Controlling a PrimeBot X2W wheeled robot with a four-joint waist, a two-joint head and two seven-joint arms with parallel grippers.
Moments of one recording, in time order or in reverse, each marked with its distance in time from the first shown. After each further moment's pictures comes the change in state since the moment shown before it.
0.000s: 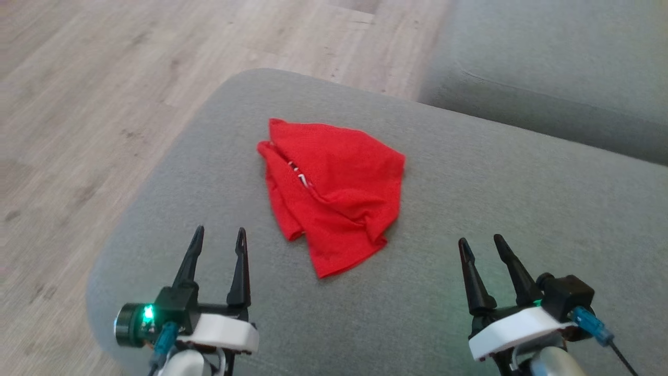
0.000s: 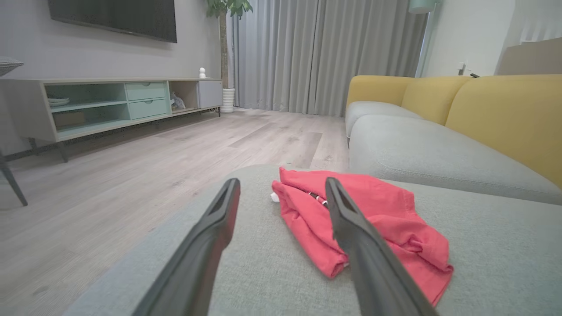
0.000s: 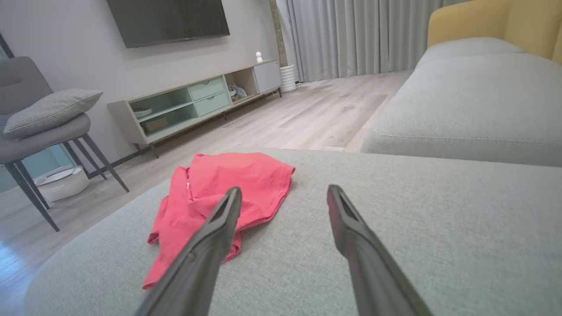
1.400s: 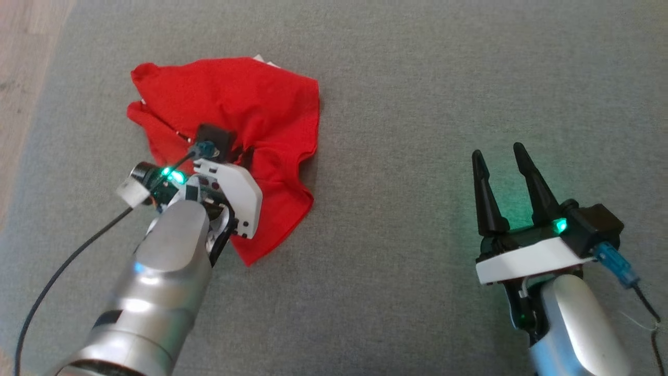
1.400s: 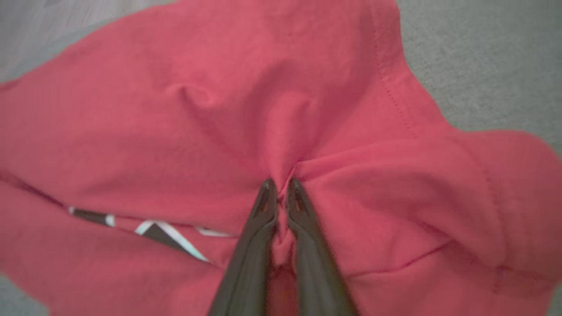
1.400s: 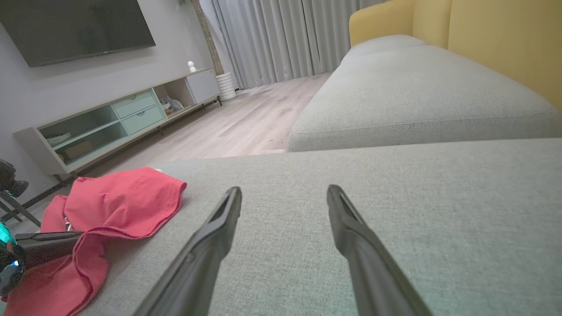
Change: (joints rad) left arm -0.680 0.014 -0.180 0.652 -0.042 -0.184 0.428; right arm -0.177 -0.002 -0.042 -0.119 -0.070 0.000 0.001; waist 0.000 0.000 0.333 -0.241
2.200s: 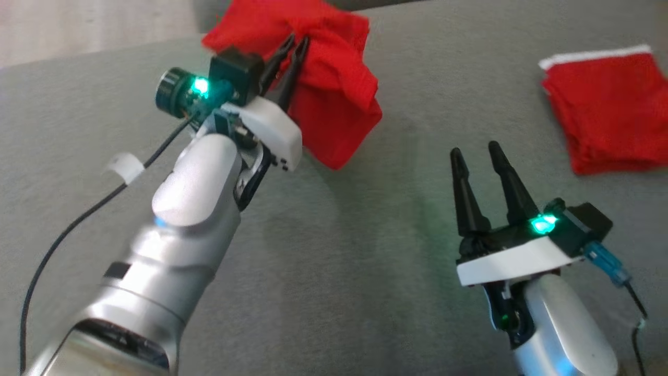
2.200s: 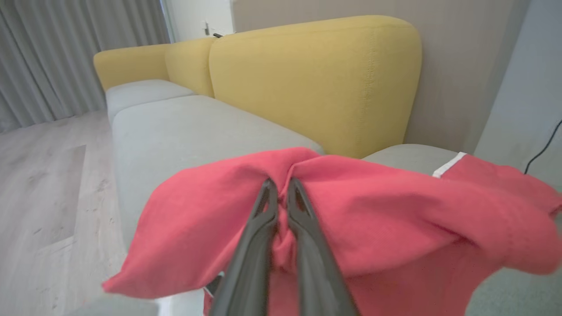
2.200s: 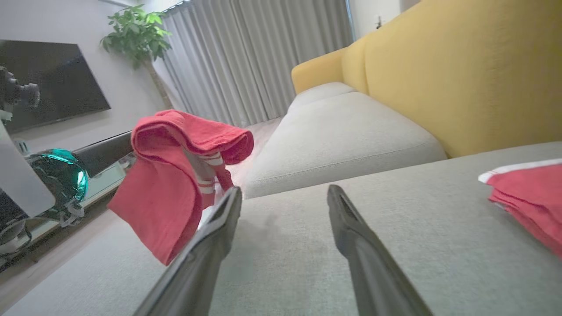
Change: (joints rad) left arm -0.122 -0.012 -0.160 -0.224 -0.158 0.012 -0.242; right arm -0.001 0.000 0.092 -0.031 0.141 0.000 -0.001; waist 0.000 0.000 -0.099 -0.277
